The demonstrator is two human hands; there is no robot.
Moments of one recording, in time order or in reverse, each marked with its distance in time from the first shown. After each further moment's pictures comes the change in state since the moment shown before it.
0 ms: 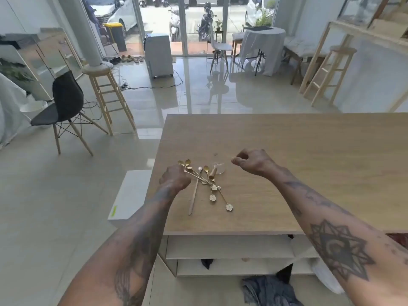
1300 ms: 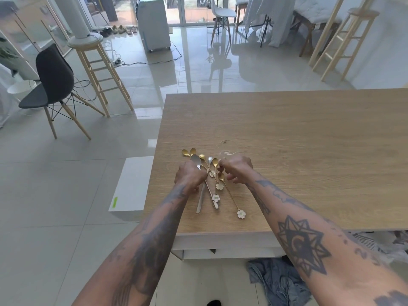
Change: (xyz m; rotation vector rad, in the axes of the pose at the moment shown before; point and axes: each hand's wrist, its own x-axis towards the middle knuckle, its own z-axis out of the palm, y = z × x) left_hand 0.057 -0.005 0.053 -0.236 -0.108 -0.117; right_hand 0.050 -0.033 0.099 0.463 -0.079 0.440
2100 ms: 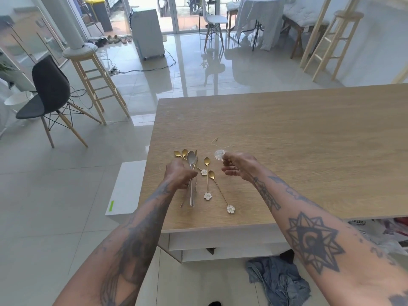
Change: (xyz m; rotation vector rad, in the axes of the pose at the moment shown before) left_hand -0.013 -0.002 -0.015 -0.053 -0.046 0.014; right_hand -0.009 0.022 -0.041 0.468 -0.178 -0.028
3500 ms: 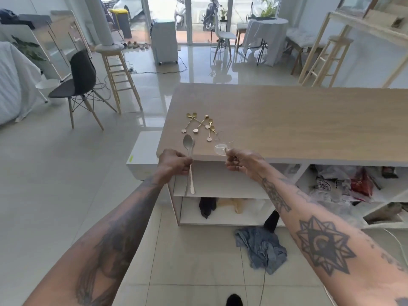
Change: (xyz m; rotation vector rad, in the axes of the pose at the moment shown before) left_hand -0.246 -0.110 -0.004 -0.440 0.021 0.125; right_hand -0.250 0.119 -0.021 0.069 -0.108 -0.164
